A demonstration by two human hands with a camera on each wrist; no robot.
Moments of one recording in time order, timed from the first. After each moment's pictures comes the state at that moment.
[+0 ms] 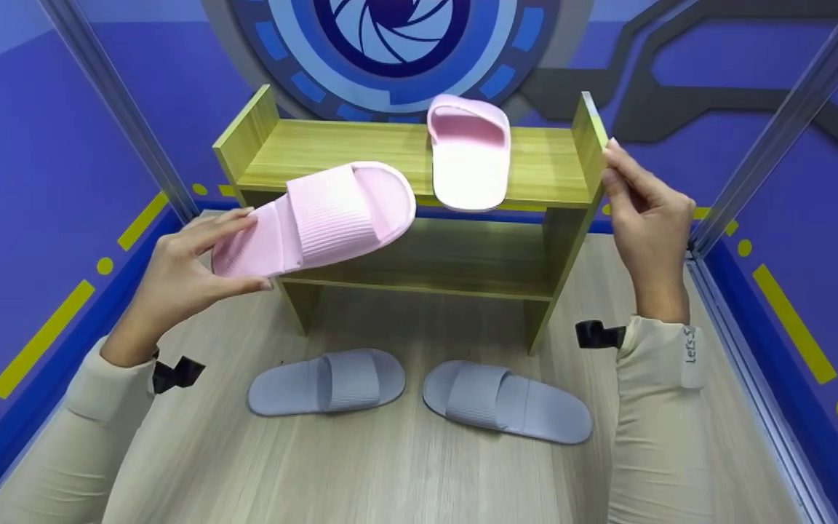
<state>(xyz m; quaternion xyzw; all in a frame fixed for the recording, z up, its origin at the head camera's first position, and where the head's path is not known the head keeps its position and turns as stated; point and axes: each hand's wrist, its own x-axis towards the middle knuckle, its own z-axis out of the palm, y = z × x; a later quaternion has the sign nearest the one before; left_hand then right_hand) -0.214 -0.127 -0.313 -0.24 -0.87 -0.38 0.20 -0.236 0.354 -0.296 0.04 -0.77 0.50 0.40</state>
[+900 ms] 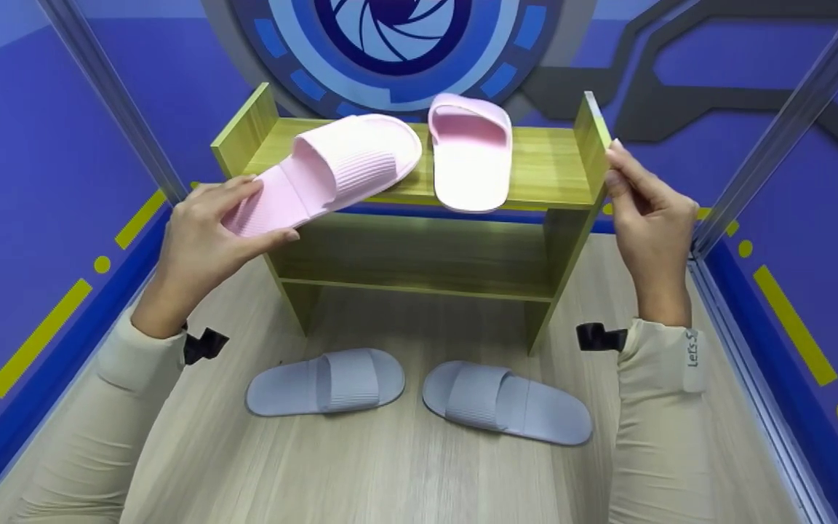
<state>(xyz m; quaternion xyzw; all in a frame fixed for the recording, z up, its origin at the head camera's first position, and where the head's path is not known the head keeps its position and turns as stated) -0.233 -0.093 -0.289 -0.16 -0.91 -0.27 0.27 -0.240 0.356 -0.298 0.06 -0.74 0.52 0.42</state>
